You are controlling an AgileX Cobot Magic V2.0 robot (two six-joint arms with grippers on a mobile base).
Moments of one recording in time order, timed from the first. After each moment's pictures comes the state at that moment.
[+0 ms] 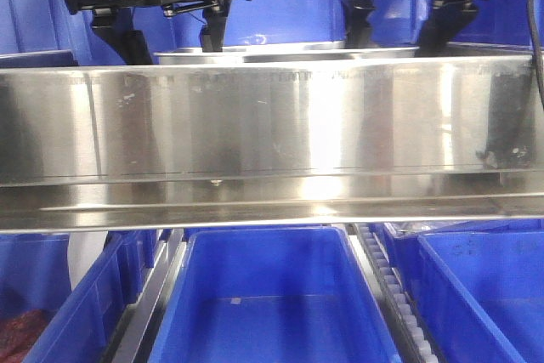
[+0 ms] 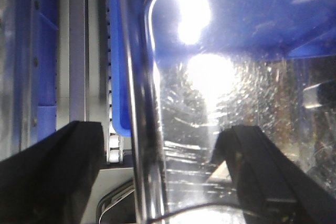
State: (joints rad) left arm -0.52 1.98 -1.83 0.10 1.08 -0.47; right arm 0.32 1.98 -1.83 0.08 1.09 0.12
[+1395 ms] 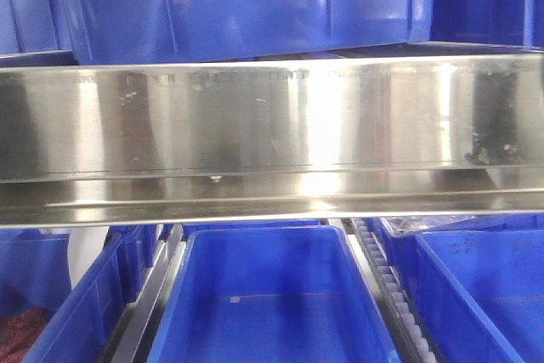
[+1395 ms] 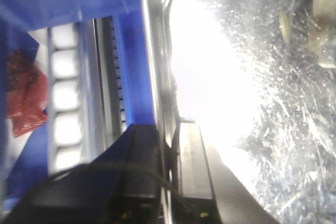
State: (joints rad) left arm -0.62 1.68 -1.89 0.20 1.26 -0.40; right arm 0.47 1.58 -1.76 -0.12 1.25 0.31
